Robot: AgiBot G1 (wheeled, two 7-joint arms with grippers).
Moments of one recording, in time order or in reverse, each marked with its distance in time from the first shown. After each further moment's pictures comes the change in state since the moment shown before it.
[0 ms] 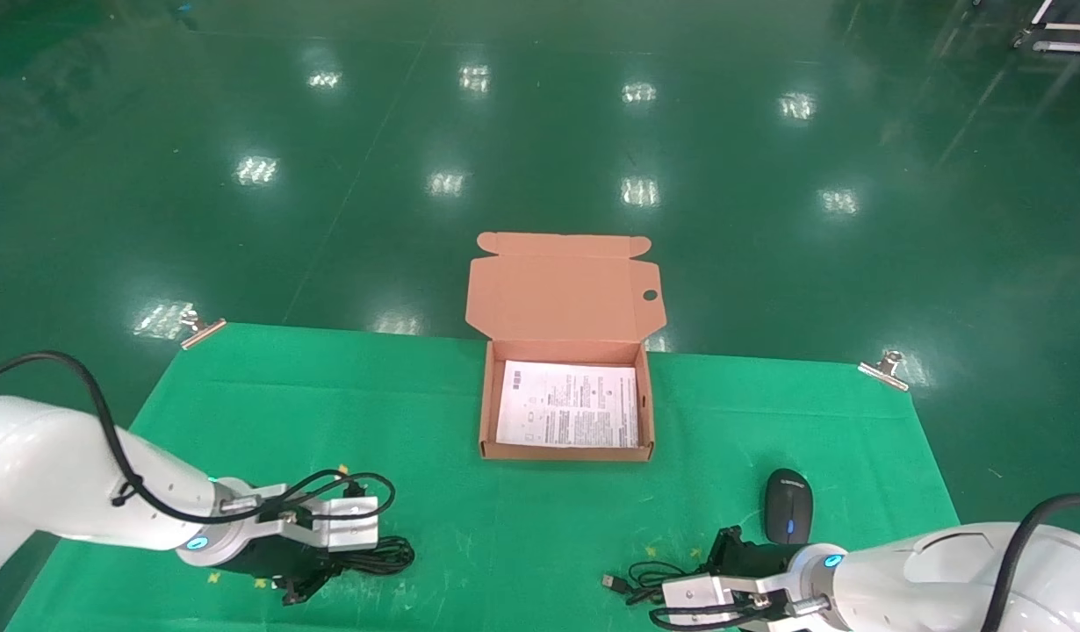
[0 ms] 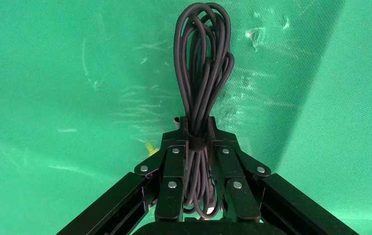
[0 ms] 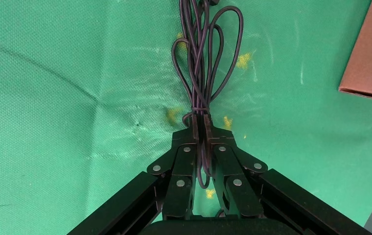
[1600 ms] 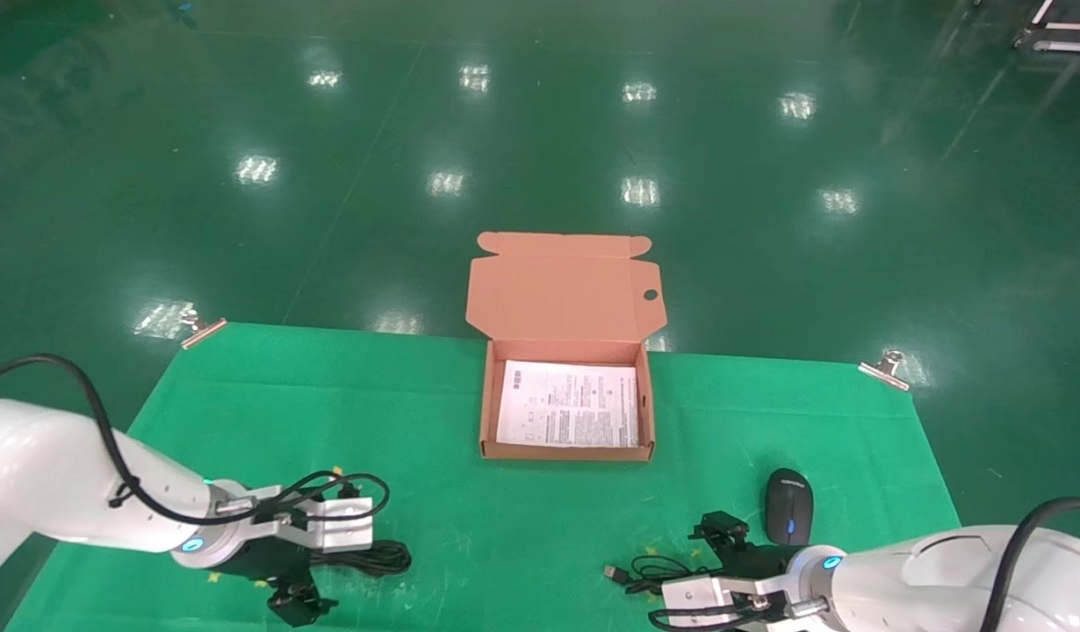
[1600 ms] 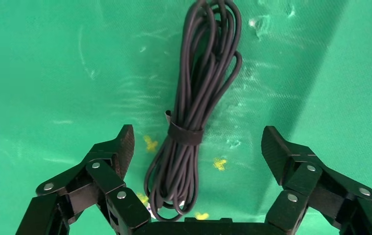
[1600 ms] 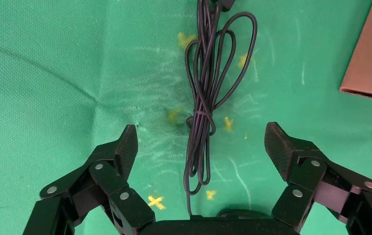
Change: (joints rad) left arm 0.005 0.003 0.001 0.015 0.003 -0.006 0.000; right arm -0.005 -0.003 -0.003 -0.001 -0.008 0.004 0.001
